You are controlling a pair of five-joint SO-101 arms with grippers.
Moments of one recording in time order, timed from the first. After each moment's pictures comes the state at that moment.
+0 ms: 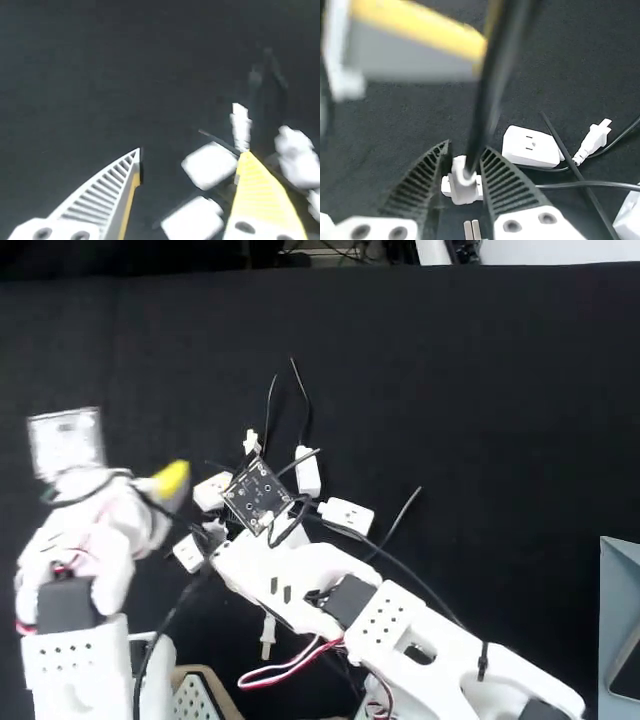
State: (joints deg) left arm -12.4 -72.8 55.3 63.8 2.6; right arm -52.3 -45.4 72.7 10.9 -5.7
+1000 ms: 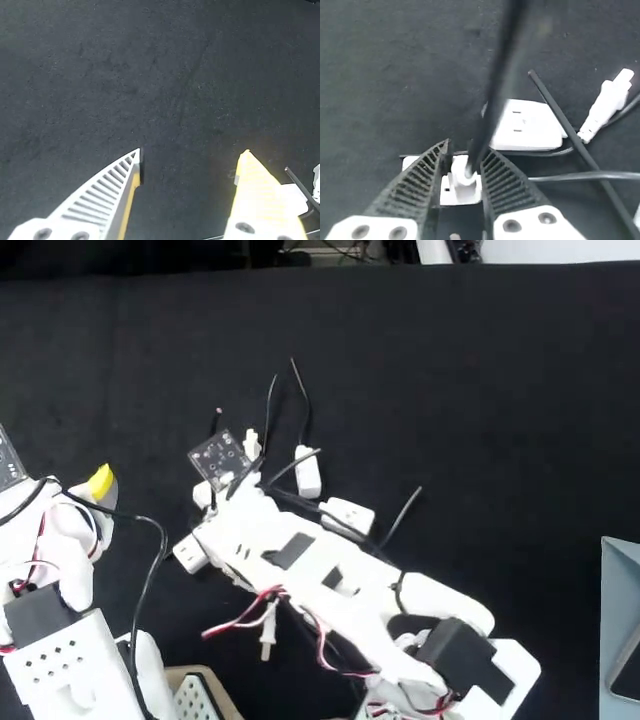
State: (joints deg) left arm -31.8 -72.8 56.4 63.3 2.6; right arm -49.8 -10.2 56.2 6.5 -9.1
